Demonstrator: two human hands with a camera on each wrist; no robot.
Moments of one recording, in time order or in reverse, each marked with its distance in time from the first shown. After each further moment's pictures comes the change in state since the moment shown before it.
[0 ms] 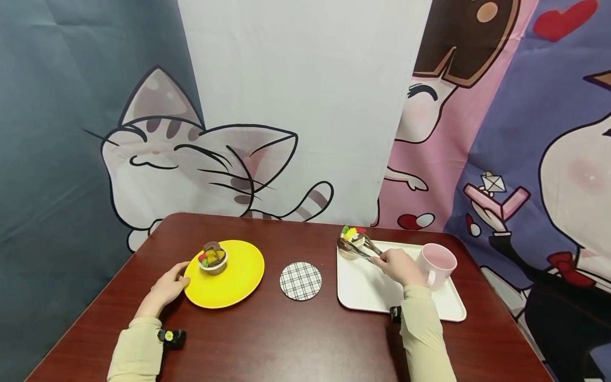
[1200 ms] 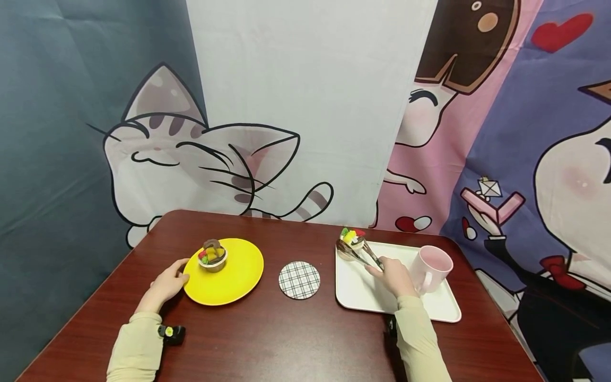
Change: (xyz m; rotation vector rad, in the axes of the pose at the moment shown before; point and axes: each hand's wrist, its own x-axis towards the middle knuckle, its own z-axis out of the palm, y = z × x) left_hand -0.004 0.001 0.001 -0.011 0.016 0.014; right_hand -0.011 0.005 0.029 -0.004 0.140 0.032
